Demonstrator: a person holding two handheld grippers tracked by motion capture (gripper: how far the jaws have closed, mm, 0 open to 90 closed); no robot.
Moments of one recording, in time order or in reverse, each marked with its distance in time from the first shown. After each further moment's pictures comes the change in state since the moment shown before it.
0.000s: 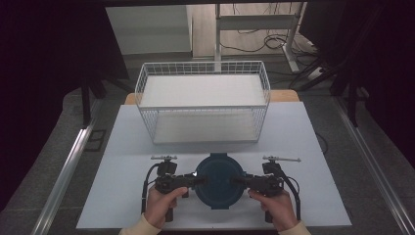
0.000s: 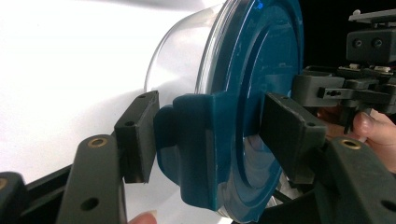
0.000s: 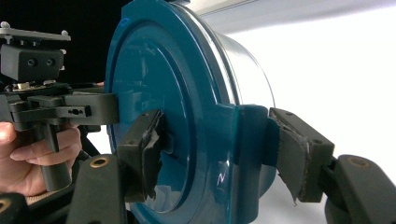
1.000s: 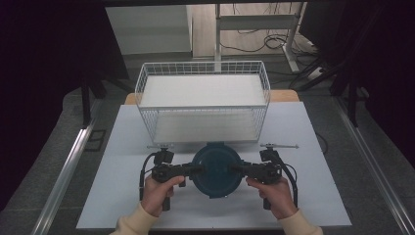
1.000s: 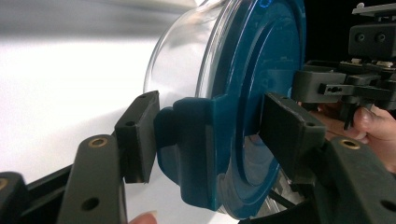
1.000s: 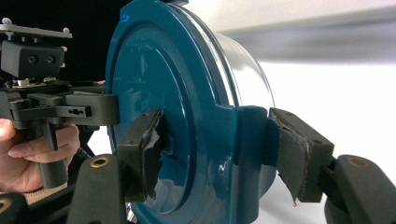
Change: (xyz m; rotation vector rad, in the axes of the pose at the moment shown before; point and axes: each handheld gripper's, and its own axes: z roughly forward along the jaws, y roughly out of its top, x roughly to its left) left arm -0.004 0.028 -0.011 -0.015 -0.003 0.023; right arm 0.014 0.033 0.001 -0.015 0.000 -0.059
